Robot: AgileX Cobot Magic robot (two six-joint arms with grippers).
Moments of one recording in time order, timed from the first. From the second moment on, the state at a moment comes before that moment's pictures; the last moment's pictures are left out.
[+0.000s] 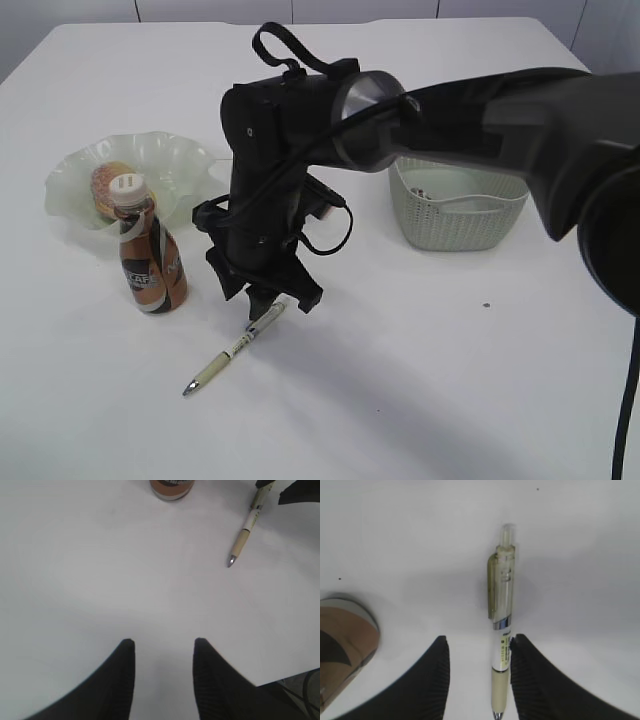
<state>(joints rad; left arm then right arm) -0.18 0.98 -0.76 -0.13 0.95 -0.02 0.70 2.32 -1.93 0.12 1.04 1.34</state>
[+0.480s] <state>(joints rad) -0.18 0.98 -0.76 -0.13 0.95 -0.02 0.70 2.37 -1.93 0.11 1.03 1.34</state>
